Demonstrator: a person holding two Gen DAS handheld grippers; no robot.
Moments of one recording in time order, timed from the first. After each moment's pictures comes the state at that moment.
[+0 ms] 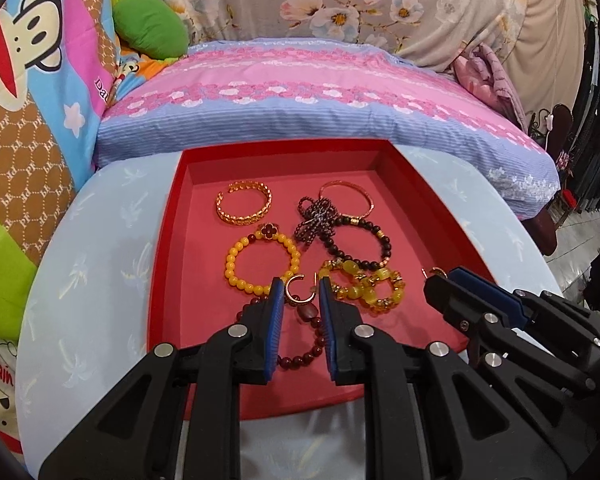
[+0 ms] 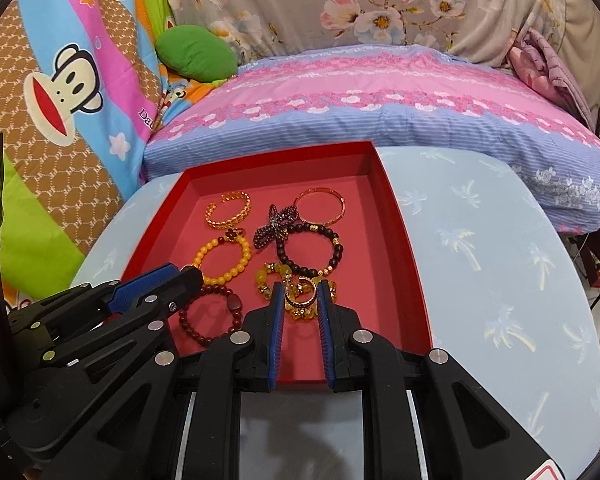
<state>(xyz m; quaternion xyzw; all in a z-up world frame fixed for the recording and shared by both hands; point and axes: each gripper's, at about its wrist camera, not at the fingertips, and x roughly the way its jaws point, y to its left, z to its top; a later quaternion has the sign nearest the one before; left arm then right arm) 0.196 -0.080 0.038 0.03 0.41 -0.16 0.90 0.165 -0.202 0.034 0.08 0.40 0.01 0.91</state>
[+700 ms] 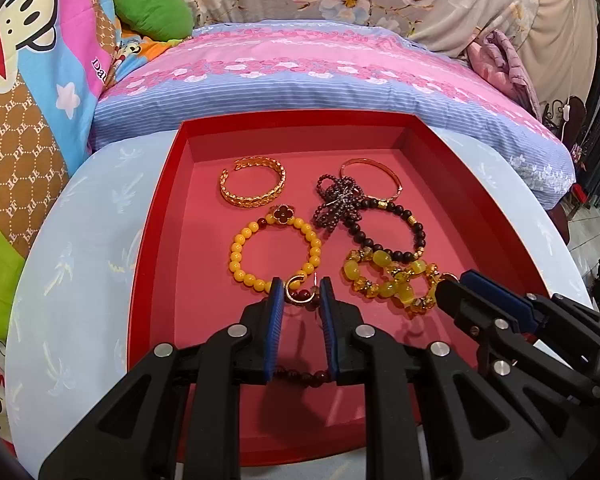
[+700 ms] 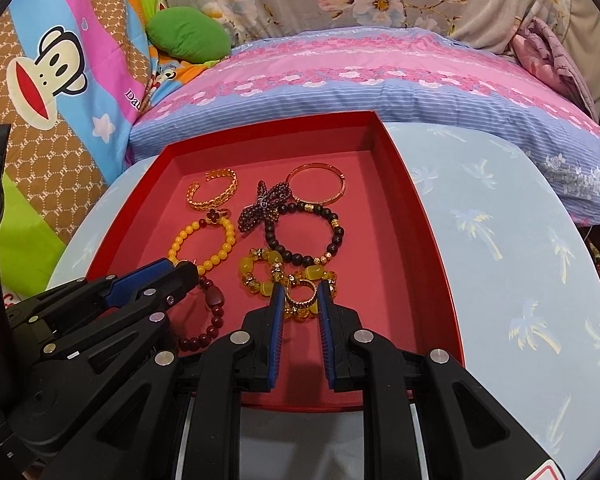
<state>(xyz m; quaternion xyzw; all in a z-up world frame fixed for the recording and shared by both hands) 0.216 -0.077 0.011 0.03 0.43 -0.14 0.89 0.183 -0.197 0.008 0.08 0.42 0.00 0.90</state>
